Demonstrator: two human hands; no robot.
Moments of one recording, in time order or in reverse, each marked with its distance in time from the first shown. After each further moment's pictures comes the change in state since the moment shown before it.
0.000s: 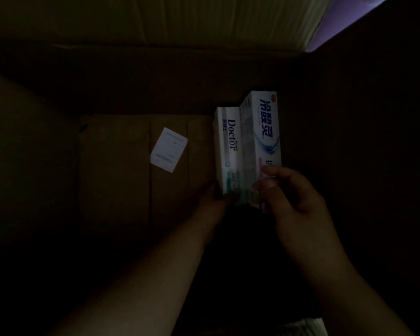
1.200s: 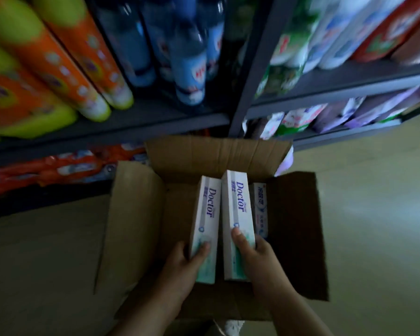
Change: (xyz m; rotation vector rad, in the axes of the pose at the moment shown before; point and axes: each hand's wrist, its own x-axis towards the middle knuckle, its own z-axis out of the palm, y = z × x) left_hand -0.373 0.143 -0.061 -0.046 0.202 0.046; right_hand -0.198 -0.243 0.019 0.056 -0.157 0.373
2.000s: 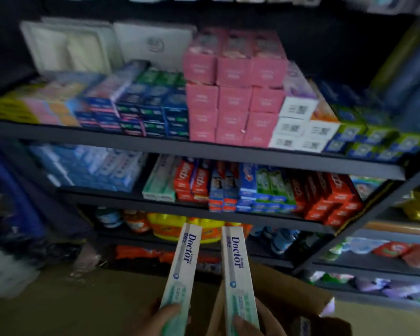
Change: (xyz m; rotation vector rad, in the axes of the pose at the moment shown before) left_hand -0.368 0.160 -0.261 -0.473 0.084 0.219; right_hand -0.377 -0.159 0.178 -0.201 -0.342 -0.421
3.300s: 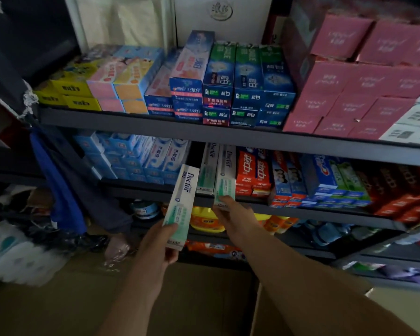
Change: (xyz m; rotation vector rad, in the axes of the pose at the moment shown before) left_hand 0.065 0.111 -0.126 -0.132 0.136 0.368; right_hand 0.178 -0.089 0.197 0.517 0.104 0.178
